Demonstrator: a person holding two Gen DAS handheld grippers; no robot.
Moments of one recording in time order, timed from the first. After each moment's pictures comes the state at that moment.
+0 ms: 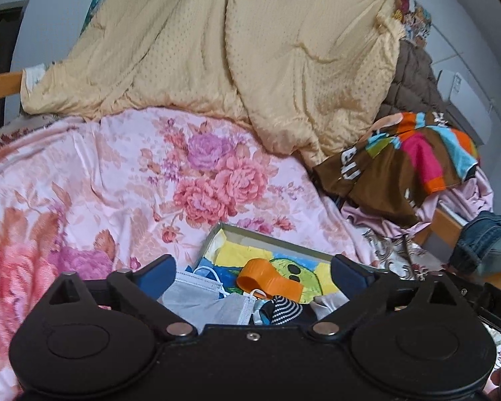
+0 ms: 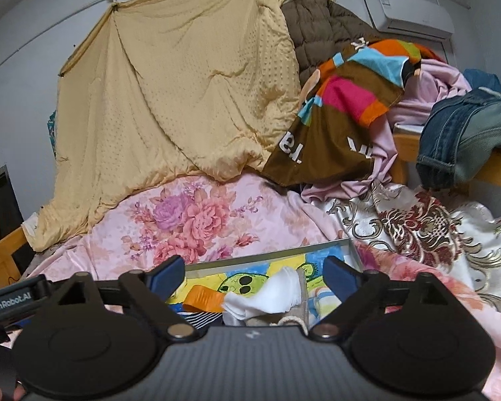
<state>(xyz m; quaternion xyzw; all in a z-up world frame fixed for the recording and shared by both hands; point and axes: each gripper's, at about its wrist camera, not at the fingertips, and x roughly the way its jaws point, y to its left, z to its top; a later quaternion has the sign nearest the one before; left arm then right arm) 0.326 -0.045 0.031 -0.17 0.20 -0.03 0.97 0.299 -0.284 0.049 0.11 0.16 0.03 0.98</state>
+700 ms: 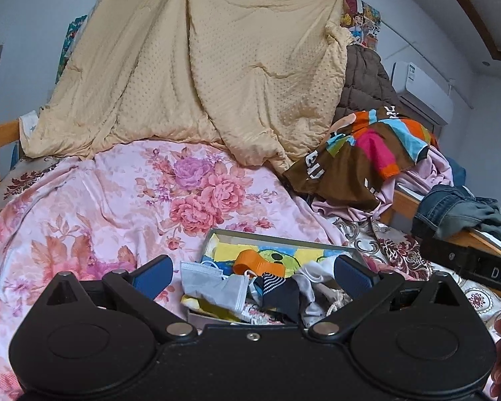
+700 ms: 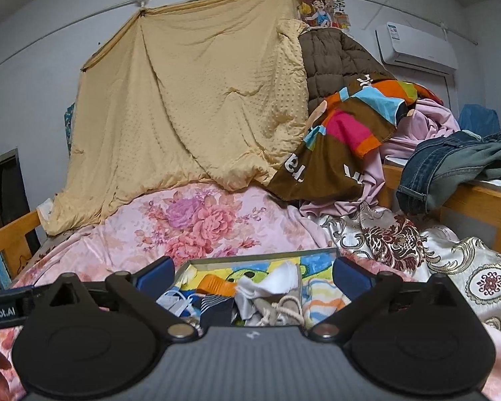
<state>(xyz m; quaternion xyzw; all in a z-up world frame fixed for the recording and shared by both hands) 0.215 -0.032 0.057 -0.10 0.17 -0.07 0.98 0.203 -0.255 0.074 0.06 0.13 0.02 0.99</state>
